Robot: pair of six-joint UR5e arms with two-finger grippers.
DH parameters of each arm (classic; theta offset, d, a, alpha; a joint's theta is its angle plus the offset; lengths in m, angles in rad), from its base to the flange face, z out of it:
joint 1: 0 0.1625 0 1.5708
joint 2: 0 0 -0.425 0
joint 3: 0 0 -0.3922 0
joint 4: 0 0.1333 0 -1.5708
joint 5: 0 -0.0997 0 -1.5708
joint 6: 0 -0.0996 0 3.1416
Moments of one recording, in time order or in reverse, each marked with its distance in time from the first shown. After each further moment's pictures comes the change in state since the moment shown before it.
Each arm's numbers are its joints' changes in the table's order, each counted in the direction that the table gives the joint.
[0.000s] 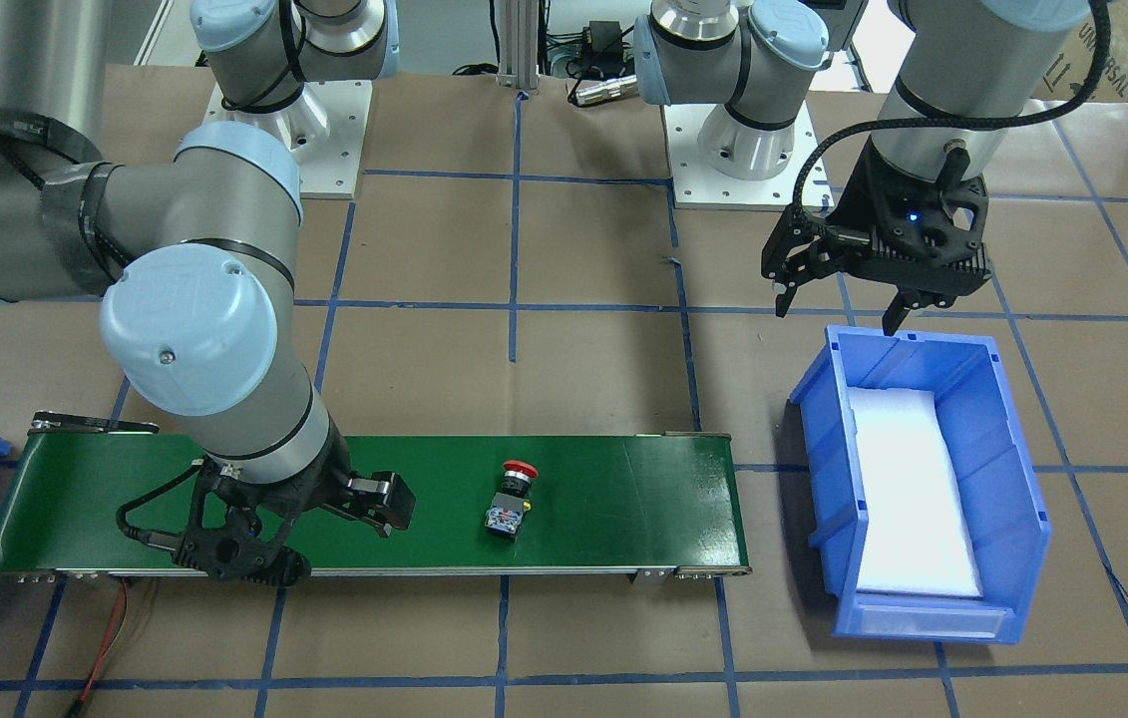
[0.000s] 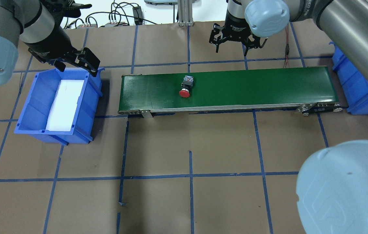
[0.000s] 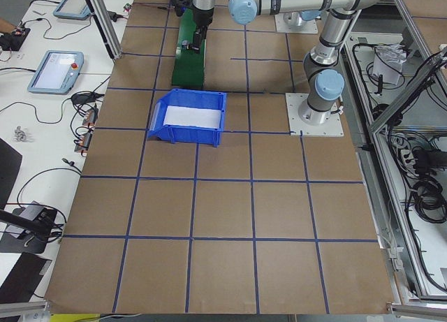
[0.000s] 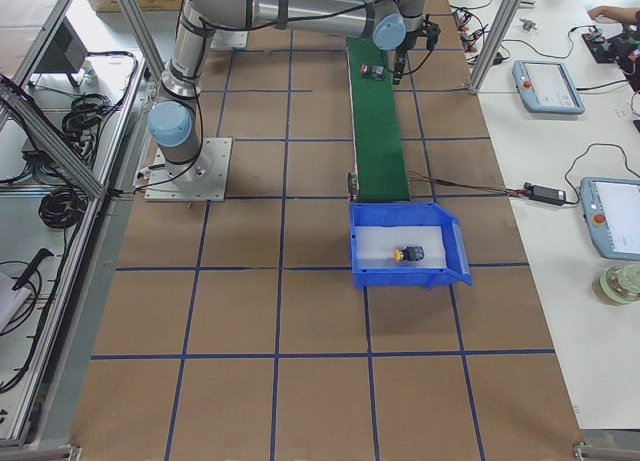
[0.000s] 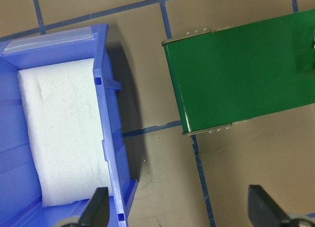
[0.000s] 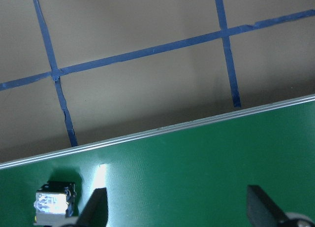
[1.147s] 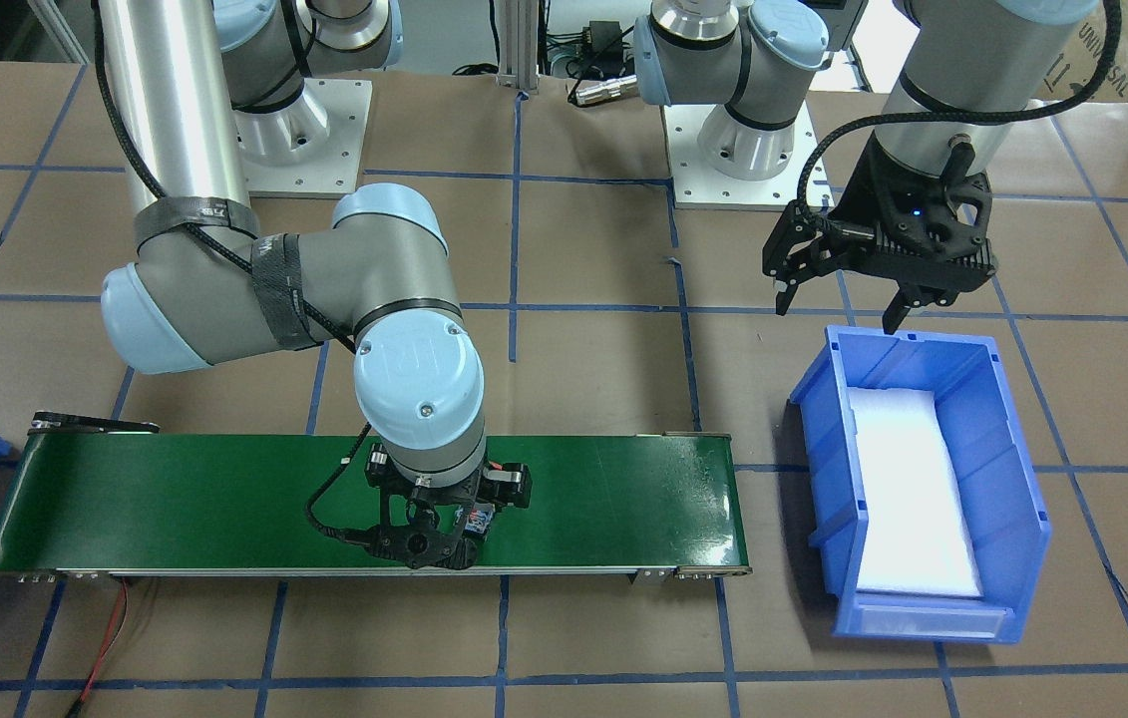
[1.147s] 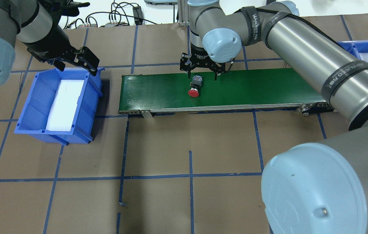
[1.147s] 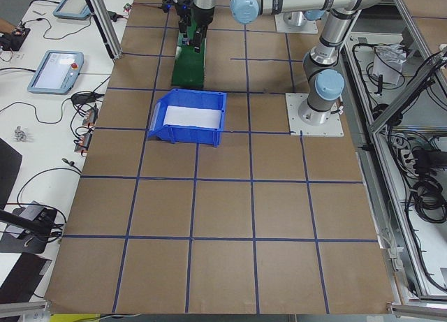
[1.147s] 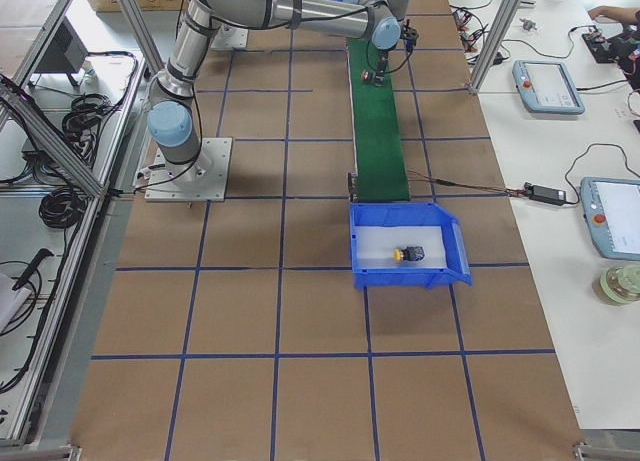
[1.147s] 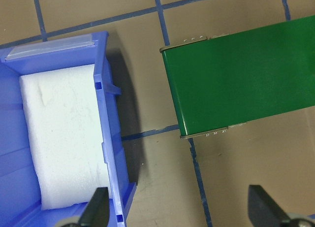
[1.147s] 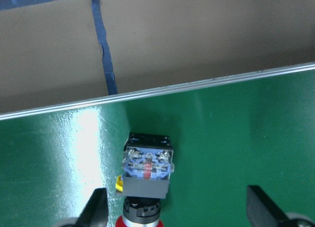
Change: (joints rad) left arm 0.006 0.004 -0.003 0.003 0.014 -0.002; right arm 0.148 0.099 0.019 -0.003 0.010 -0.073
